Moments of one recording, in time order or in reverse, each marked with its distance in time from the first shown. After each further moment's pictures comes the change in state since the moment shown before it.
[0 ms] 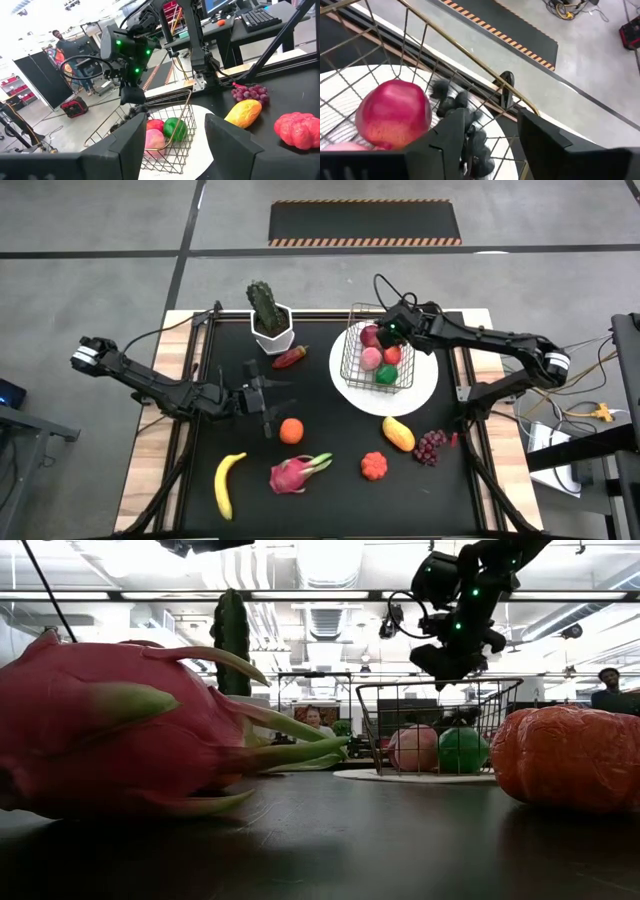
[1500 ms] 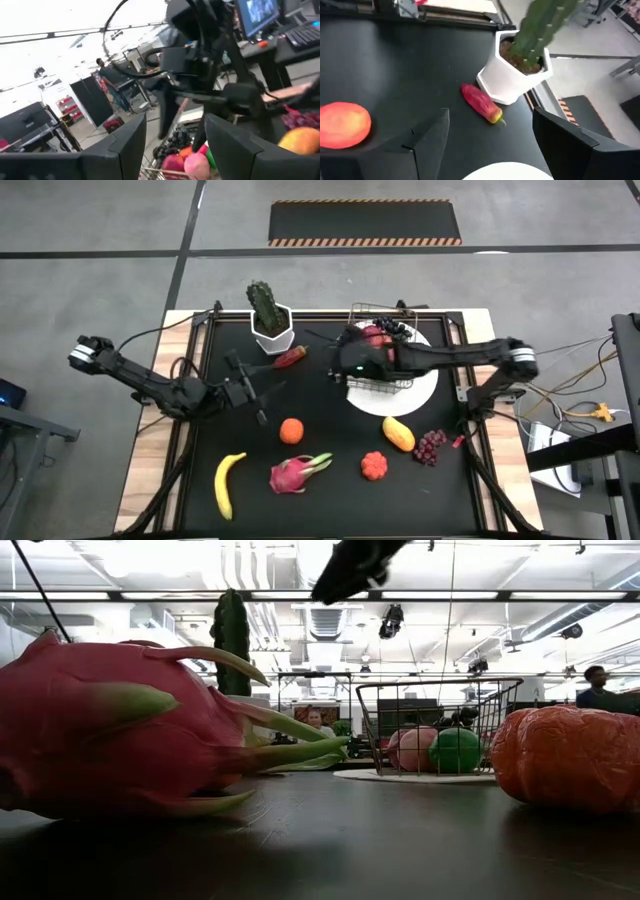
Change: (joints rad) left arm -0.023 -0.079 -0.042 0.230 -0.140 0.247; right arm 0.477 0.271 0.463 0.162 -0.281 -0.411
